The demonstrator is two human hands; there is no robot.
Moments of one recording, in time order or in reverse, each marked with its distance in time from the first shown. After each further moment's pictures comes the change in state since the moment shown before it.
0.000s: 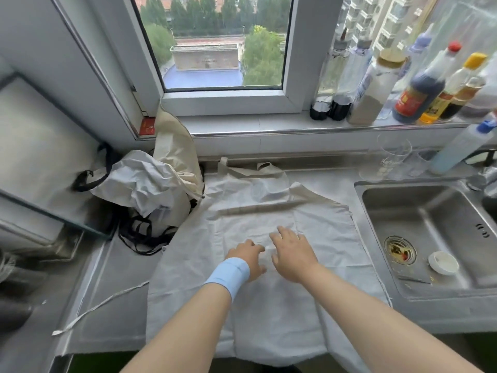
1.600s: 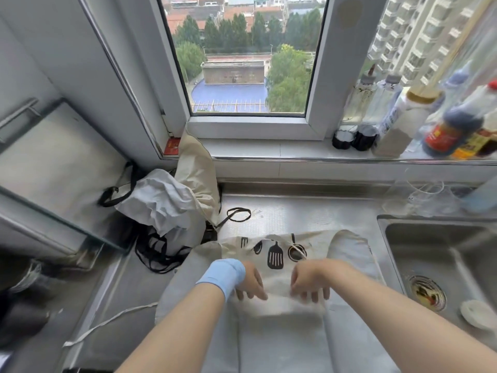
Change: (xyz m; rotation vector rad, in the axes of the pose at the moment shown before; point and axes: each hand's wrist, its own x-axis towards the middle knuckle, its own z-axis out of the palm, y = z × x) left_hand -0.012 -0.016 -0.074 -0.217 -0.438 -0.130; right_hand 0.044 0.029 -0.061 0.322 -0.736 0.027
